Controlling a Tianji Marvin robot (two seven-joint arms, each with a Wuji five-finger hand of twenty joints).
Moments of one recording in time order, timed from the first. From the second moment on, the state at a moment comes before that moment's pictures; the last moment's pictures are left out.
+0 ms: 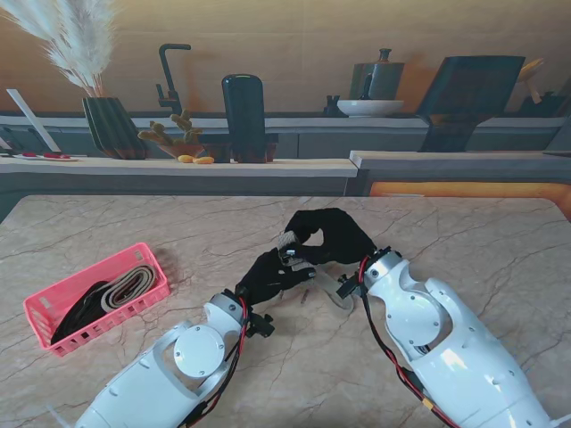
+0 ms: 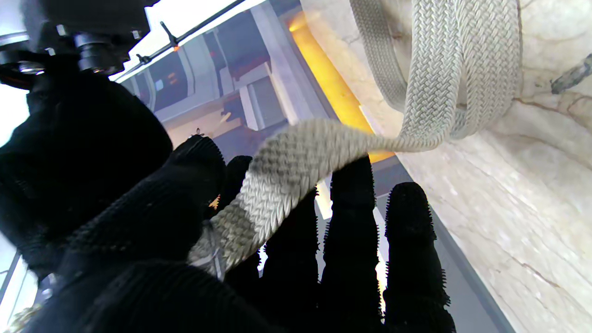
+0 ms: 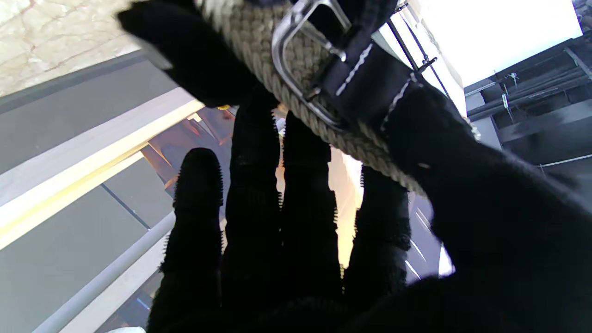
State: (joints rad) left arm 1.34 -1.25 -0.85 -1.36 0.07 -0.32 0.18; right arm -1.39 -1.13 1.12 -1.57 -0.43 -0.37 -0.06; left_hand 0.82 -0.42 0.50 -0.09 0.60 -0.03 0.76 0.59 0.92 0.08 0.59 0.73 0.72 0.20 0.61 0.67 0.25 0.24 0.96 0.55; right_hand 0.59 -0.74 0.98 -0.26 0.79 -0.34 0.98 0.22 1.18 -0.02 0.48 0.35 1.00 0.02 0.44 0.47 0.50 0.11 0.85 0.51
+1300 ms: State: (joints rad) left arm 1.40 -1.28 -0.87 -1.43 -0.19 -0.25 0.20; right arm -1.37 -1.13 1.19 -1.65 -0.60 -0.42 -0.14; left_hand 1.12 -0.22 0.16 -0.09 0.61 0.00 0.77 0.51 1.00 0.10 0.48 0.45 0.77 0.19 0.61 0.51 0.28 0.23 0.99 0.52; right_hand 0.60 -0.74 0.97 -0.26 0.79 -0.31 0.98 0.29 1.19 -0.02 0.52 0.35 1.04 0.01 0.50 0.51 0.51 0.11 0.87 0.51
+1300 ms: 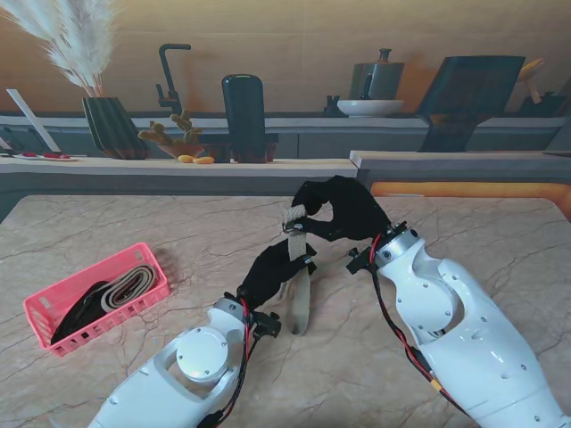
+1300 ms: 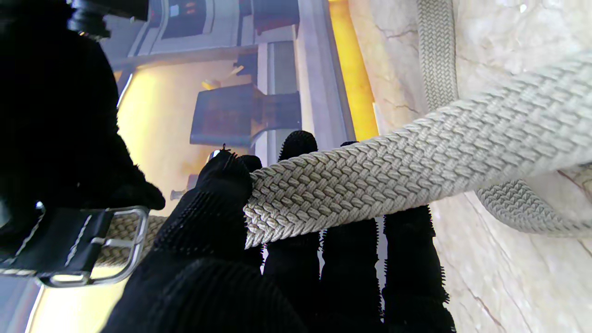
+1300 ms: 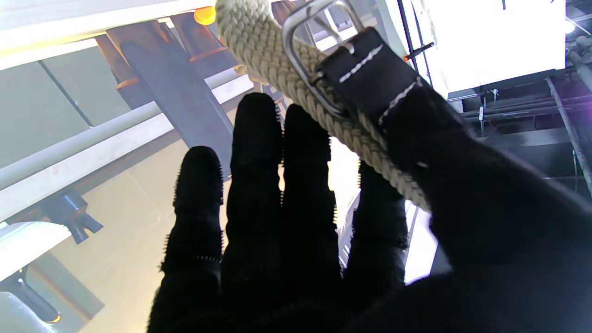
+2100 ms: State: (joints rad) left arm 1.43 -1.29 -0.89 -1.45 -0.19 -0.25 0.24; right arm -1.34 -1.13 1.14 -1.50 -0.75 -0.48 -0.25; left_hand 1.09 -0.23 0.20 -0.09 0.60 0.07 0.82 0.50 1.00 0.11 0.50 0.44 0.79 0.20 0.66 0.52 0.29 0.23 1.02 0.52; right_hand 0.60 -0.72 0.93 -0.26 0.76 -0.32 0.98 0.31 1.16 -0.02 0.52 0.34 1.03 0.01 0.50 0.51 0.50 0.11 0.88 0.50
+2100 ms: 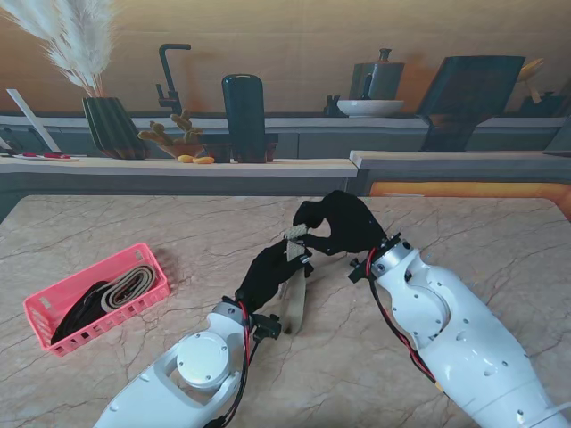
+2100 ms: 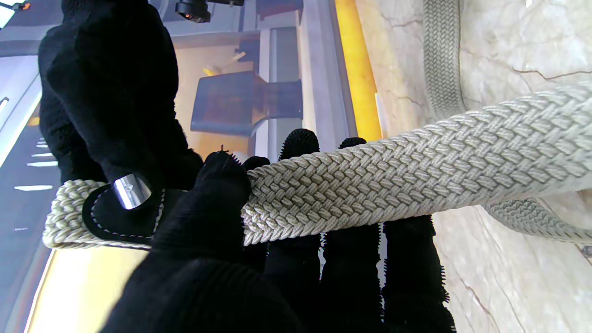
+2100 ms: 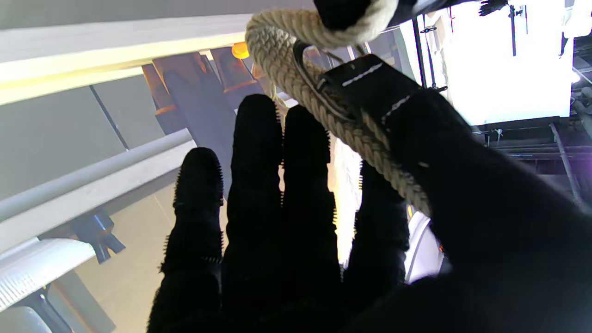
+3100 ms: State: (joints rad) left arm 1.46 -1.27 -0.92 -1.47 -0.40 -0.27 0.11; right arm -1.35 -1.10 1.10 -1.45 -0.81 -0.50 -0.19; left_hand 0.37 -0.53 0.77 -0.14 0.43 0.32 0.55 0.53 0.79 0.15 0.42 0.38 0.72 0.18 0.54 0.51 0.28 0.23 0.94 0.55; right_hand 0.60 -0.74 0.98 -0.25 0.62 -0.49 0.95 0.29 1.00 0.04 0.54 0.35 0.96 0.01 0.49 0.51 0.47 0.13 0.88 0.49
